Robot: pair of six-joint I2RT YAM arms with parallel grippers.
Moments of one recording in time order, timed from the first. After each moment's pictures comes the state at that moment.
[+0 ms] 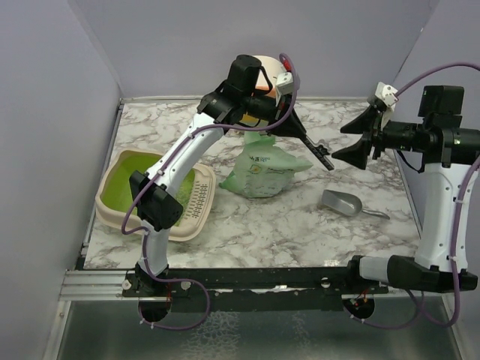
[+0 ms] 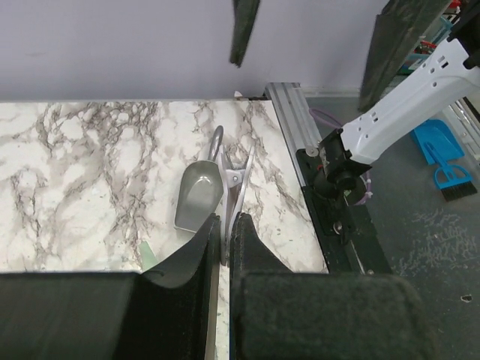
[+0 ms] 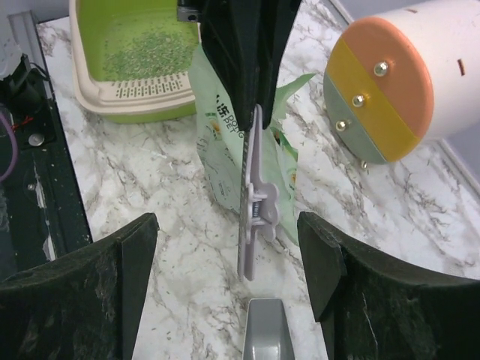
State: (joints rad) left arm -0.64 1.98 2.22 -0.56 1.15 0.10; right arm -0.13 1.27 1.84 -1.32 -1.13 -0.80
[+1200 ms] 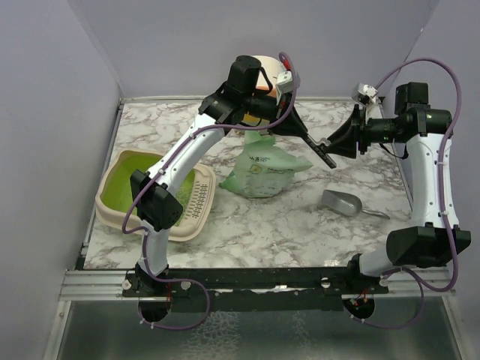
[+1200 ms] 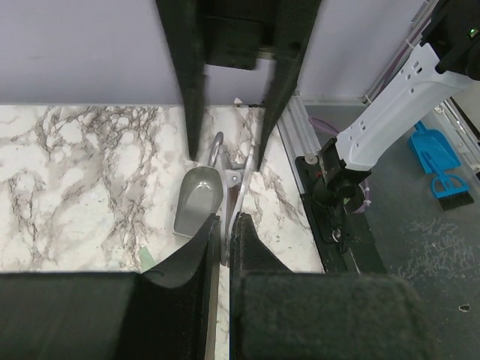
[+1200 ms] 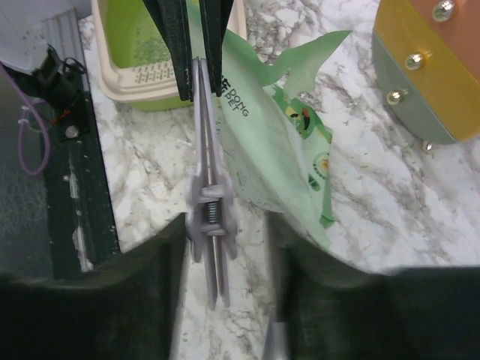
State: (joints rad) left arm -0.64 1.98 2.17 -0.47 1.15 0.03; right arm -0.11 1.47 1.75 -1.34 -1.19 -0.87
